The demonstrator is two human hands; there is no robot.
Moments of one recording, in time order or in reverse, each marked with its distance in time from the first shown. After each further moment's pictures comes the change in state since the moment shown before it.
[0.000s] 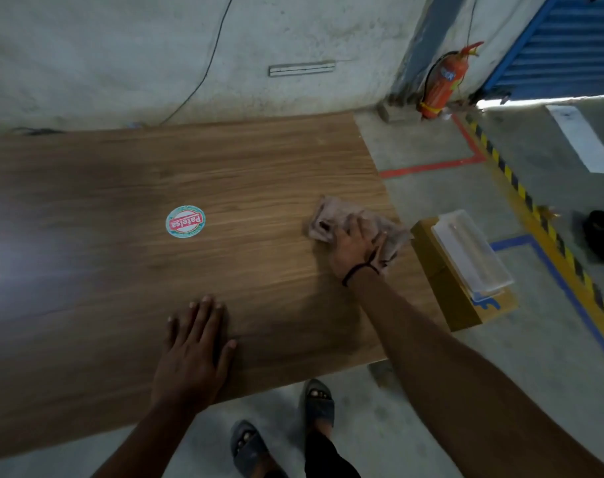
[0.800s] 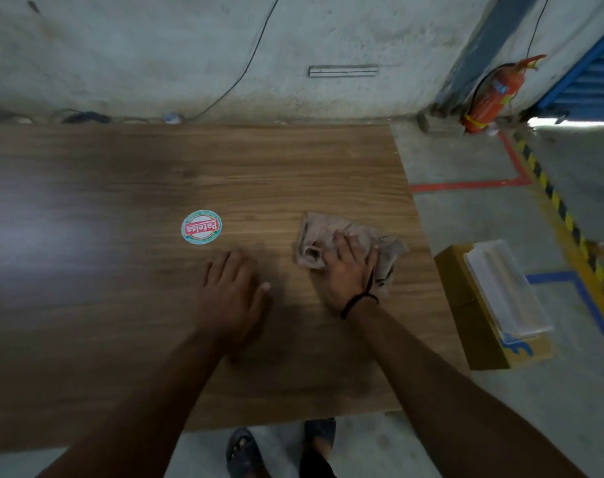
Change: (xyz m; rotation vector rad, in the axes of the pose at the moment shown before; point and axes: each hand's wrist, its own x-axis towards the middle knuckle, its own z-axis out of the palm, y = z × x) left_hand 0.110 0.033 -0.032 -0.042 0.165 -0.052; right_hand 0.006 -0.037 0.013 -0.022 0.141 -0.339
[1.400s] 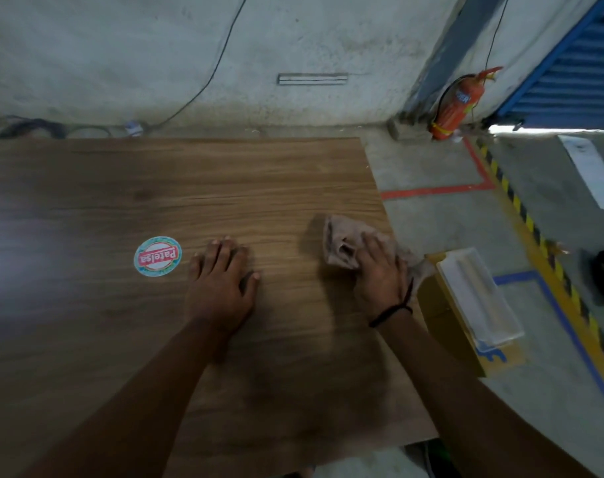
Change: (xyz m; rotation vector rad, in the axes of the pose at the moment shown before) left_hand 0.083 0.016 0.043 0.031 0.013 -0.004; right_hand 0.015 0.079 -0.047 0.064 0.057 0.155
